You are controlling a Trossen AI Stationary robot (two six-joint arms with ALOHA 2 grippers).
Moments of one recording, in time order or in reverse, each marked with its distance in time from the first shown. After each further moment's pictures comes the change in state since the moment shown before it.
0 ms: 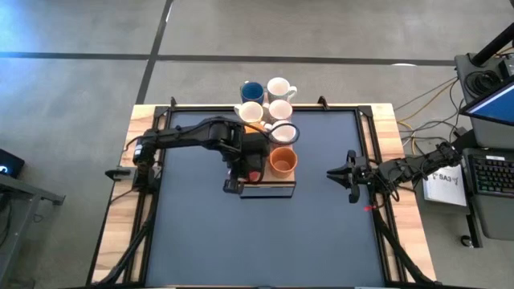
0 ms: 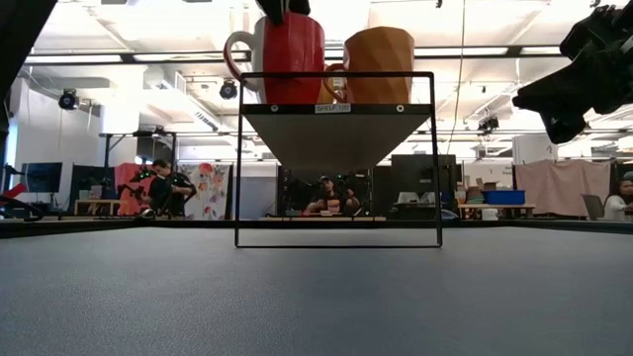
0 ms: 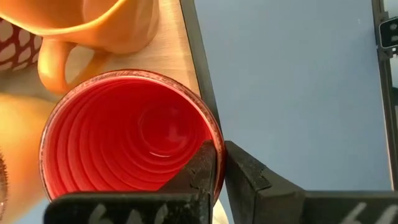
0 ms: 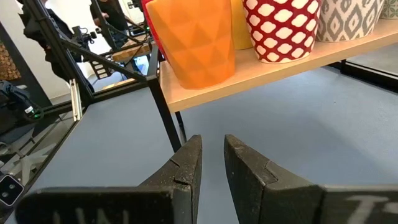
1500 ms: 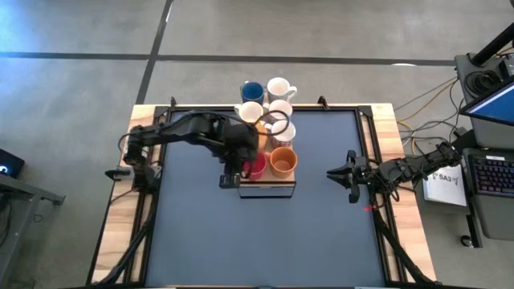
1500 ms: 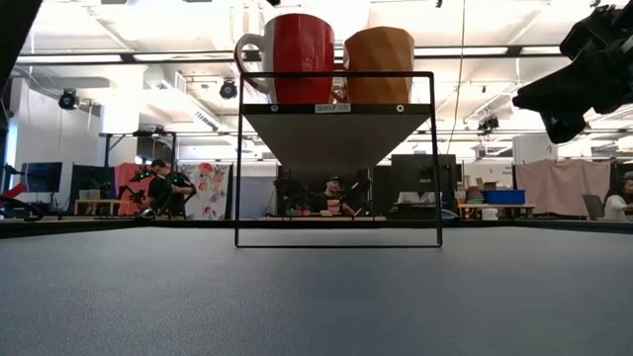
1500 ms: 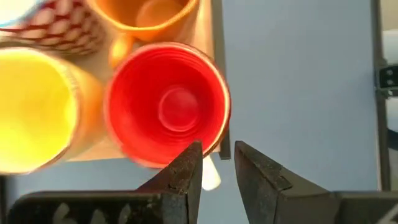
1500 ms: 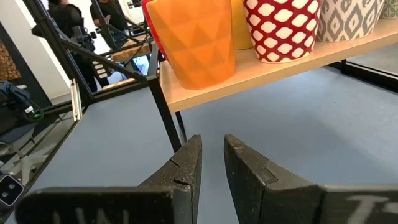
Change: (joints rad) left arm -0.007 -0.083 0.027 0.000 -0.068 -0.151; right arm 0.000 0.000 0.000 0.000 0.000 0.000
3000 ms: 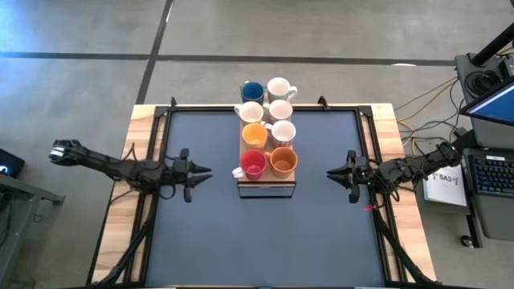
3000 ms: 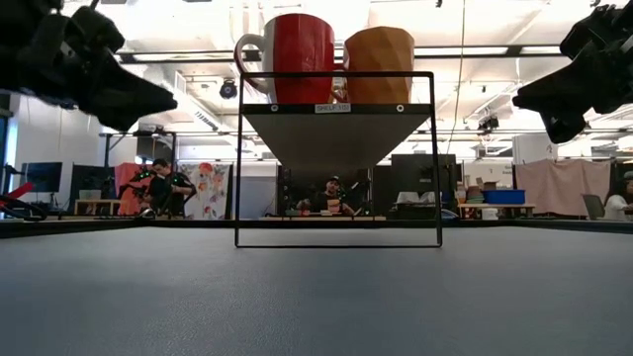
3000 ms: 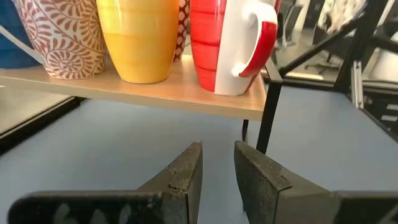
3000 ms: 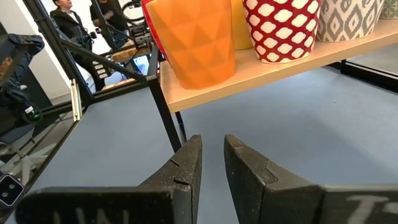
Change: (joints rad) left arm -0.203 -1.414 -2.164 1.797 -0.425 -0.157; right arm 0.000 0.000 0.000 0.000 0.000 0.000
